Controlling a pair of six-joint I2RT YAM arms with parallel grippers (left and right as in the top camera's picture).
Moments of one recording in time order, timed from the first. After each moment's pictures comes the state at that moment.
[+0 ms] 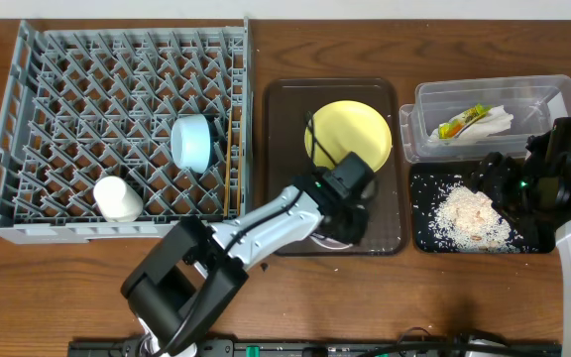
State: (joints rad) left arm -0.84 1.87 1.17 -0.55 0.33 -0.46; right arm -0.23 1.24 1.15 -1.12 -0.26 0.48
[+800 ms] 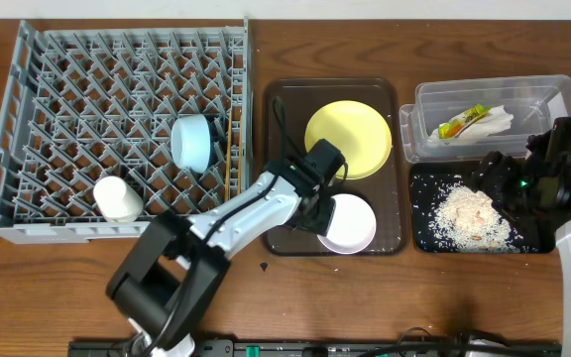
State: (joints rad) left arm -0.71 1.84 1.15 -0.71 0.16 -0.40; right arm -0.23 1.24 1.15 -1.11 -0.26 0.48
